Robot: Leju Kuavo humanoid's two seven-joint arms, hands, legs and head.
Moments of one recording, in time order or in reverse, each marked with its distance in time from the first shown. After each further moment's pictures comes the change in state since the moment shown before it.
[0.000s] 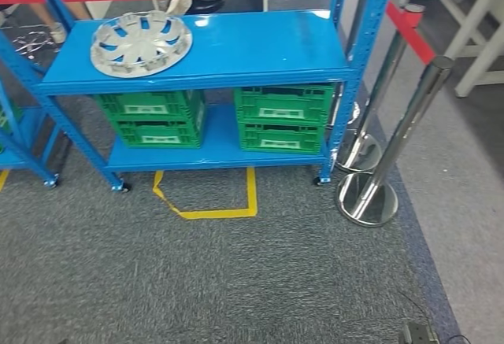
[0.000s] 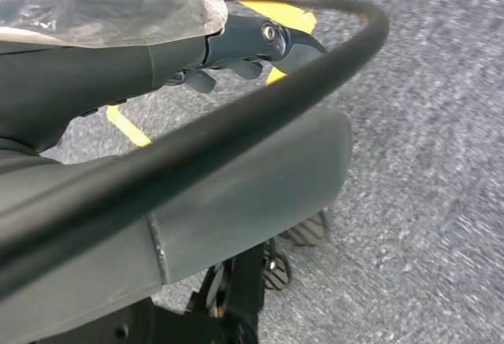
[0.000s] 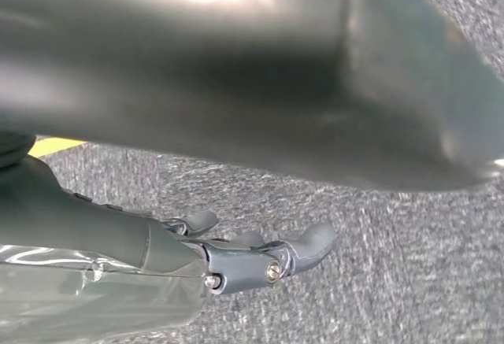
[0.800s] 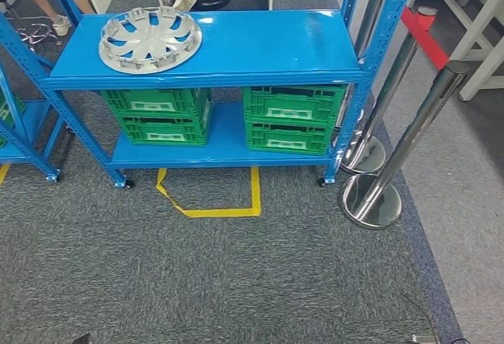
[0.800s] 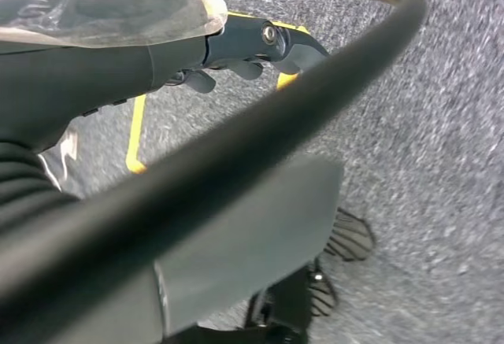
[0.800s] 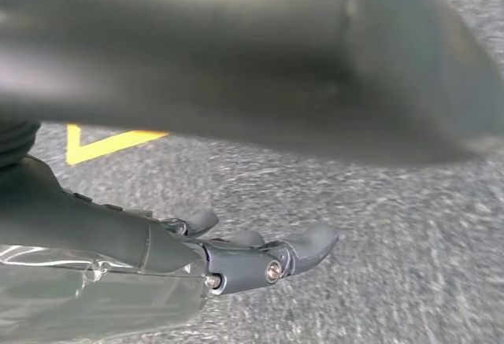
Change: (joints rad) left arm 0.046 -0.033 0.101 -0.012 -0.316 -0.048 0.045; right arm 0.053 0.007 -0.008 -0.013 0.078 -0.003 0.095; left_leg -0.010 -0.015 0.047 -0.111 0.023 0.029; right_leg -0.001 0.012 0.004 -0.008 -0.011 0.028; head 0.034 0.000
